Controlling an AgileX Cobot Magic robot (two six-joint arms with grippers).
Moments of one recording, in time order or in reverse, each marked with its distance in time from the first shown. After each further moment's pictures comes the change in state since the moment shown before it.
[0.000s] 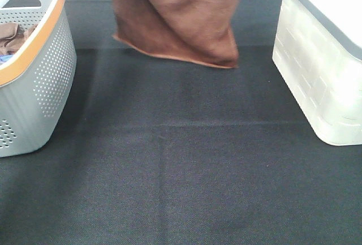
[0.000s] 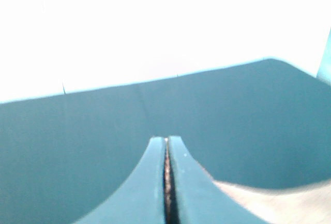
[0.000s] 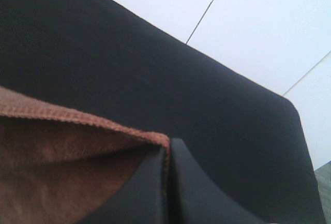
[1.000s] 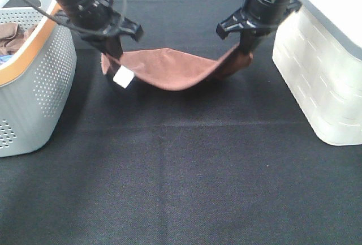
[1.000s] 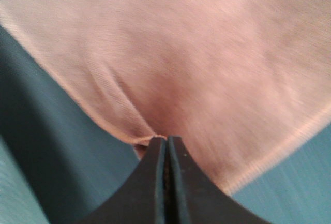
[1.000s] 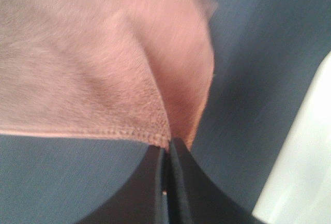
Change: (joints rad) left arm -0.112 0.035 0.000 -0.039 1.097 0.015; right arm -0.001 0.040 -0.008 0.930 0.816 -0.674
